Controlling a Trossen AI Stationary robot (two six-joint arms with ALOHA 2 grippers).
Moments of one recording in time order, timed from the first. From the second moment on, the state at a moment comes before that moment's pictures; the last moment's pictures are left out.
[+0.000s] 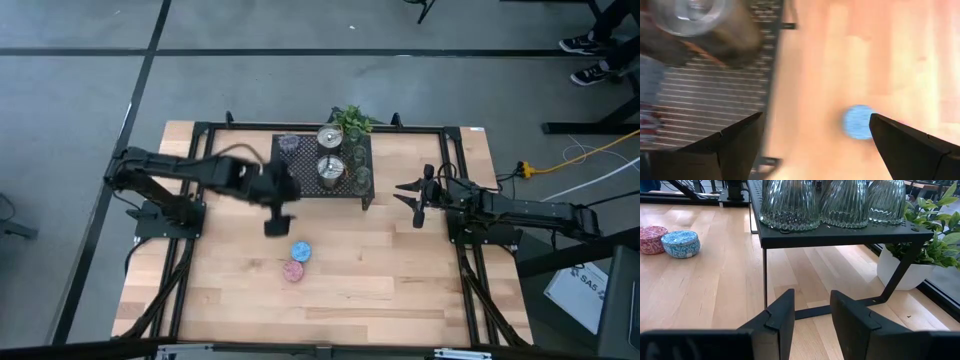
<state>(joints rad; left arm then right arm) -0.11 1.45 1.46 -0.99 -0.21 -0.18 -0.18 0.30 0.01 0.03 0.10 -0.07</state>
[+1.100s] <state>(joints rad) -0.51 1.84 1.46 -0.94 -0.27 -0.54 -0.18 0.30 0.01 0.03 0.10 -0.07</state>
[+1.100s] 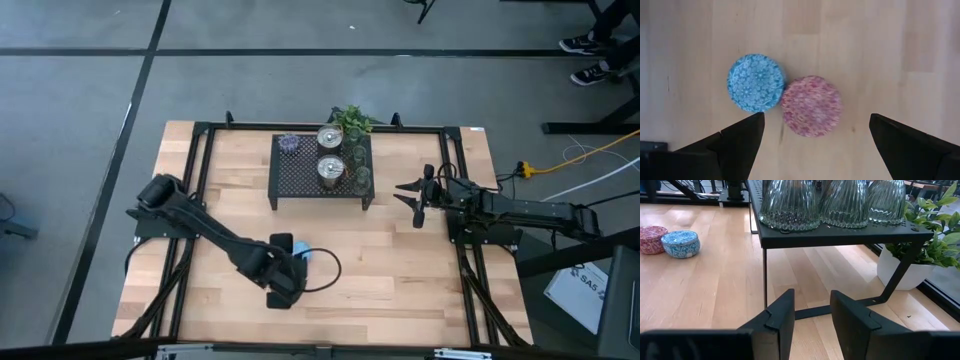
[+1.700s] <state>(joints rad) -0.38 1.89 1.45 -0.88 -0.32 -0.59 -0.18 0.30 0.01 0.03 0.10 -0.07</state>
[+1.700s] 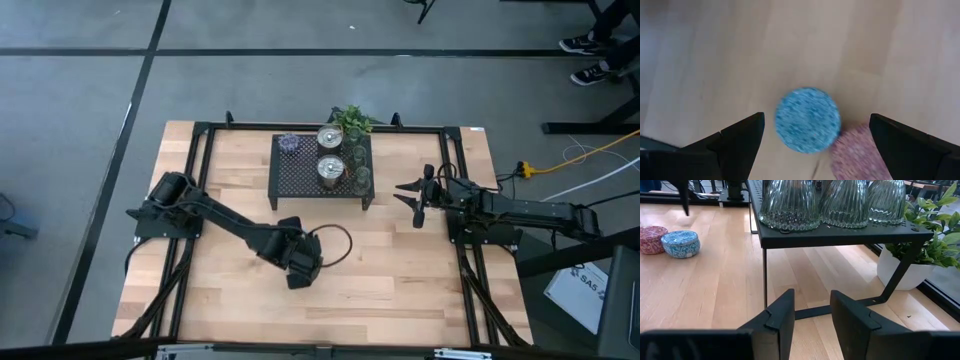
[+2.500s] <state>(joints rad) -0.32 2.02 1.46 -0.82 -0.35 -0.73 -0.18 0.30 0.01 0.03 0.10 -0.07</state>
